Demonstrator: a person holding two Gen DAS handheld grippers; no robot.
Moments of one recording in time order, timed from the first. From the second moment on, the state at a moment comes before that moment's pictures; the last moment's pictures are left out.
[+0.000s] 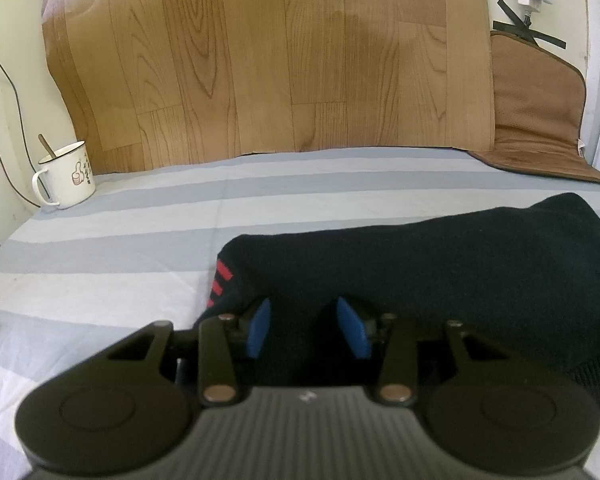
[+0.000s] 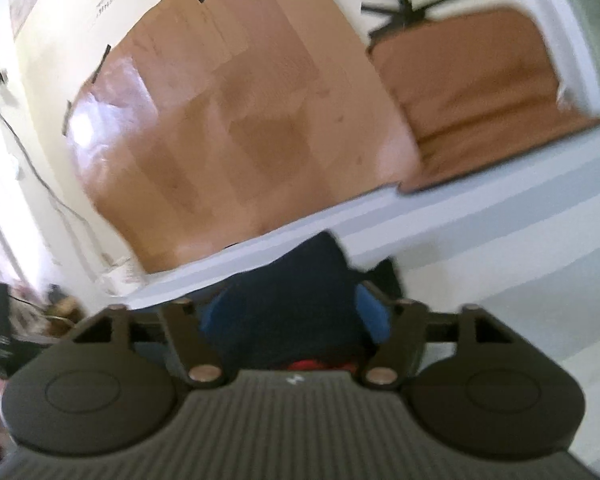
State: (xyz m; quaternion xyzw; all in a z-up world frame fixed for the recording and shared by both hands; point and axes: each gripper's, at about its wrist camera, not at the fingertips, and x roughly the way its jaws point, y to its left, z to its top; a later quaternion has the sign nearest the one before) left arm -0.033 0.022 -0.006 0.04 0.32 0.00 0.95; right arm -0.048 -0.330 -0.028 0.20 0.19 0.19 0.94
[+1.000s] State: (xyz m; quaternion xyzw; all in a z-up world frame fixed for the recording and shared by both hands) left arm -0.046 0.029 -0.015 0.03 0.27 -0.01 0.96; right arm -0.022 -0.326 -0.046 0.18 0.27 0.16 0.93
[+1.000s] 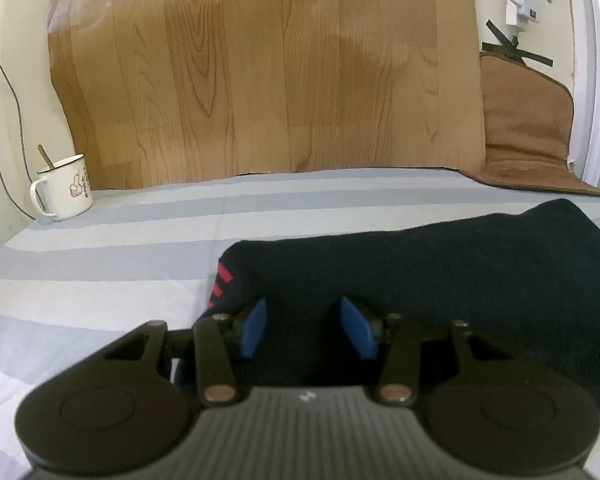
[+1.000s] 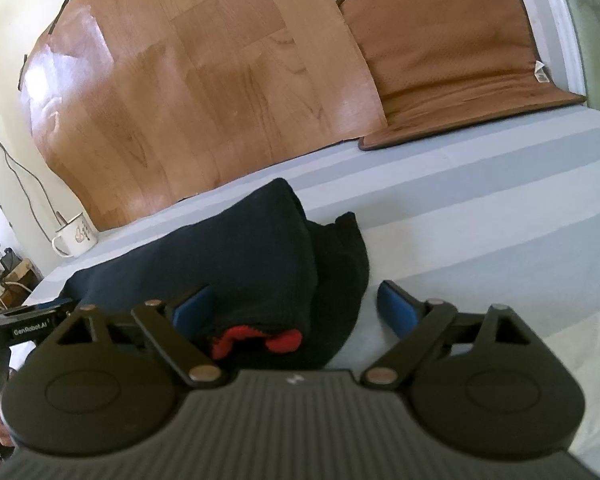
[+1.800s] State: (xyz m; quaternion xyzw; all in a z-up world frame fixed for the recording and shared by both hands) left arm -0.059 0.029 -0.015 0.03 0.25 -0.01 0.97; right arm -0.023 -0.317 -0.046 0.16 0.28 0.16 0.93
